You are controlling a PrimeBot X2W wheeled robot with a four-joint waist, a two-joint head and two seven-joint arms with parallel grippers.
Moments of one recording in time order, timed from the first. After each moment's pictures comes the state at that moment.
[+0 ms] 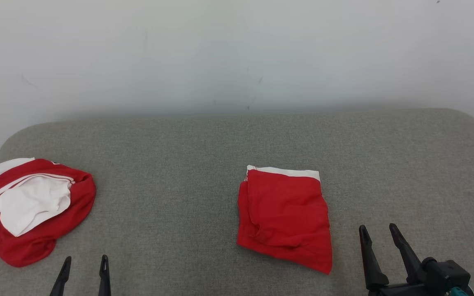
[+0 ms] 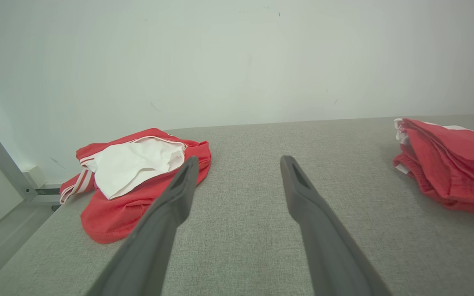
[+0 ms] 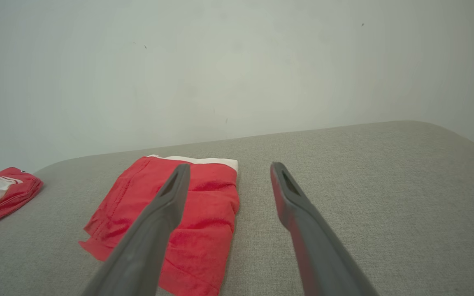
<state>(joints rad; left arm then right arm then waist) 0.10 0.10 0.09 0.14 -0.06 -0.11 -0.26 0.03 -0.08 0.07 0.16 0.24 0.13 -0.20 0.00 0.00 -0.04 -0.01</state>
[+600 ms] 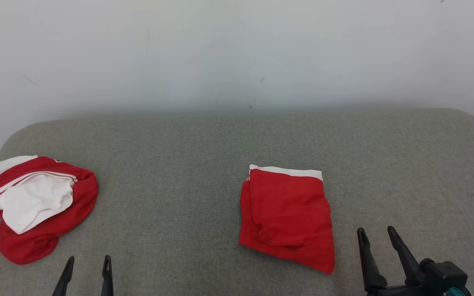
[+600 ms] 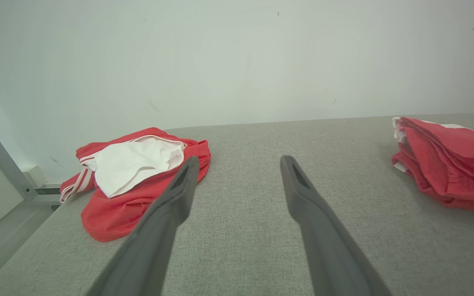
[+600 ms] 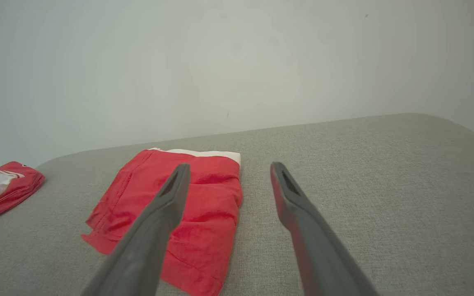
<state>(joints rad) 0.10 0.09 0.08 0.12 -0.05 -0.11 -0.26 0.04 -0.08 0.07 0.16 0.24 0.13 -0.19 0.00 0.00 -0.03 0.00</state>
